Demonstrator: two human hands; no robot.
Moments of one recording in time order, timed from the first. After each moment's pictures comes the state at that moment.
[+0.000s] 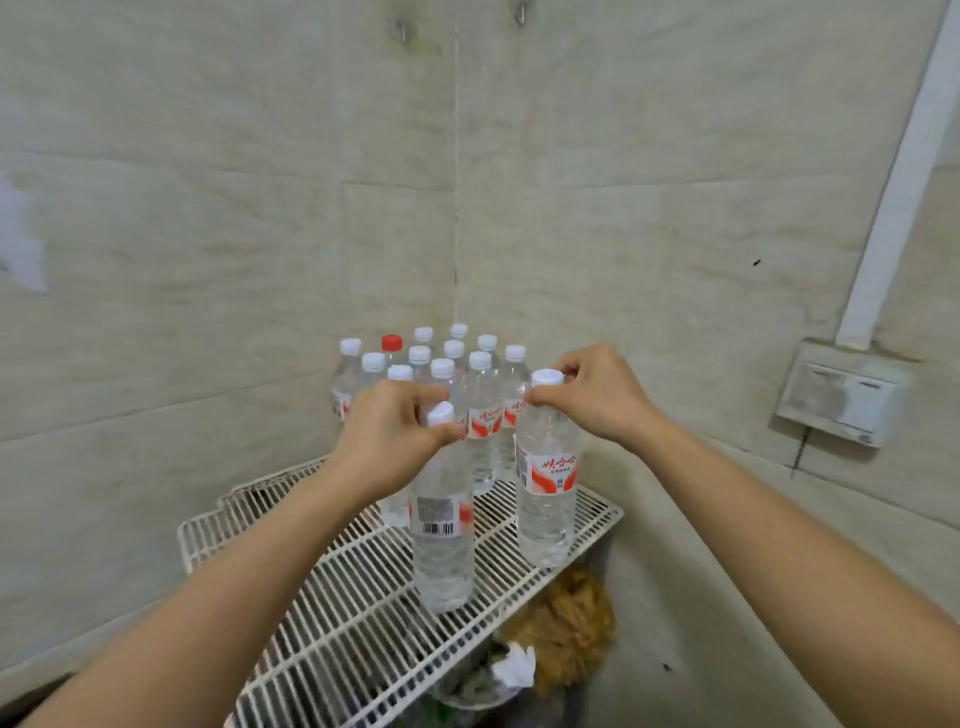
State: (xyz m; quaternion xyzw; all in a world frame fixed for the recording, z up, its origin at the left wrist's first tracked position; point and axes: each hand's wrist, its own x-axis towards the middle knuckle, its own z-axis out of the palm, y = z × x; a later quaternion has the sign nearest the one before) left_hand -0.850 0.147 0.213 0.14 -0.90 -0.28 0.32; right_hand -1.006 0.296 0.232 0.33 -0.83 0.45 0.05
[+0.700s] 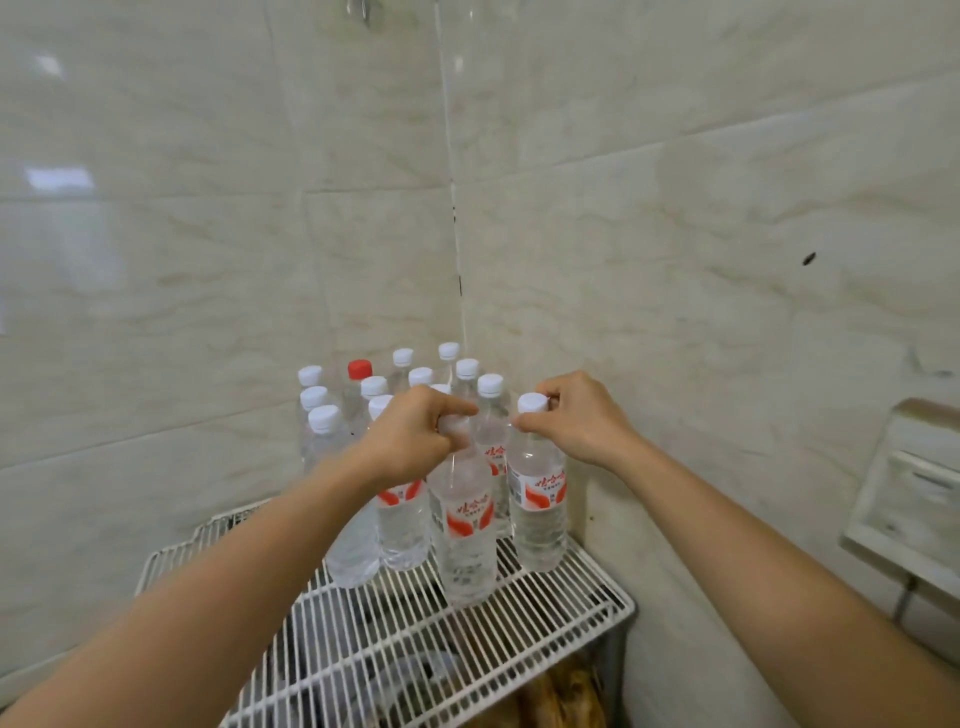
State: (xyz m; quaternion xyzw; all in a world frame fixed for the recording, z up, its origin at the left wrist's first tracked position) left_hand -1.024 0.156 0.217 0.21 -0.93 -0.21 0.21; right_hand -1.183 0.271 0.200 0.42 -0.80 0.44 -0.05
